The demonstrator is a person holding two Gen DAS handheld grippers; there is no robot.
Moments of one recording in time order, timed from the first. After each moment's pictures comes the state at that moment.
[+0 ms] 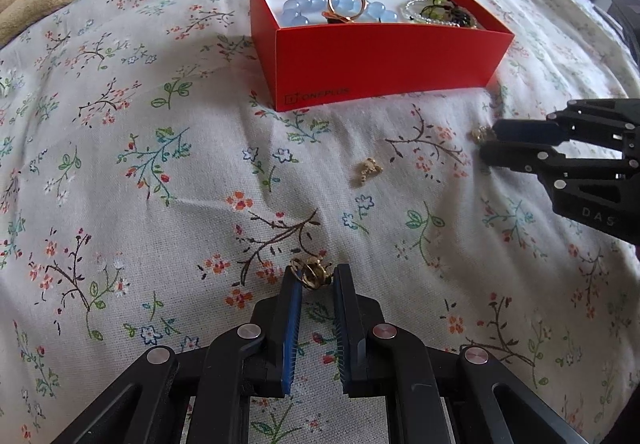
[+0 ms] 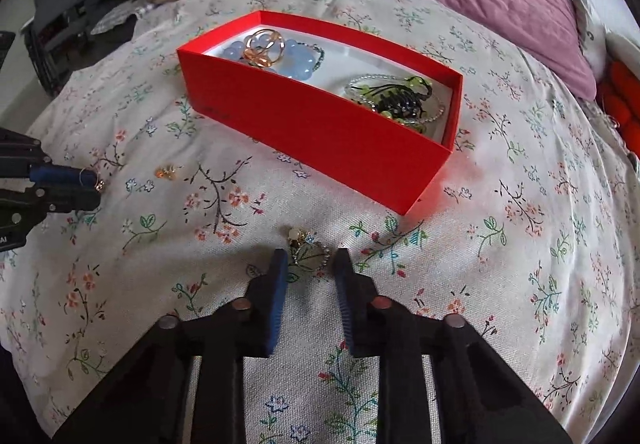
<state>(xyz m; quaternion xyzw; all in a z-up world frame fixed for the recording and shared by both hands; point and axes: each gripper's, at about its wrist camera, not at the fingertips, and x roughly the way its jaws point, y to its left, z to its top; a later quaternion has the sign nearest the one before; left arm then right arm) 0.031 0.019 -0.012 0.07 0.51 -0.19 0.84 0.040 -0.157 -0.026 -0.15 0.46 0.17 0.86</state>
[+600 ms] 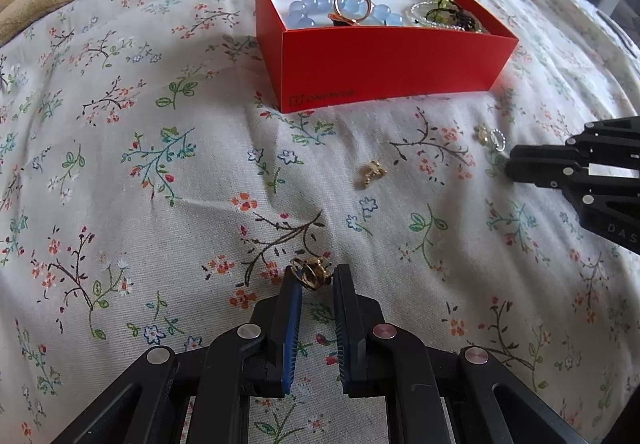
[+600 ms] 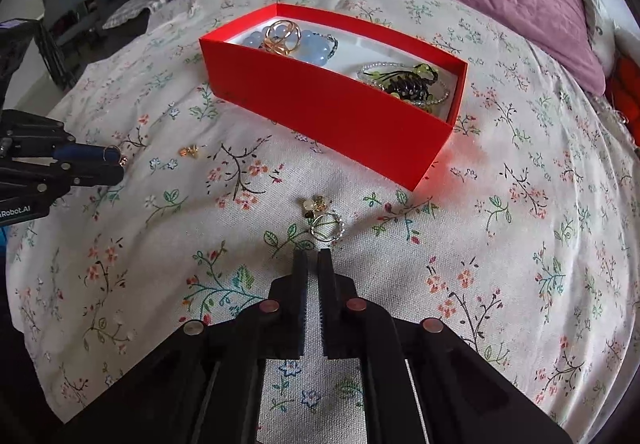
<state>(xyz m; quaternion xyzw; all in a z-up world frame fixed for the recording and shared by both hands) 0.033 0.021 -0.010 0.07 0.51 -0.19 0.84 0.027 -0.162 -0.021 -0.14 0.48 0.19 0.85</state>
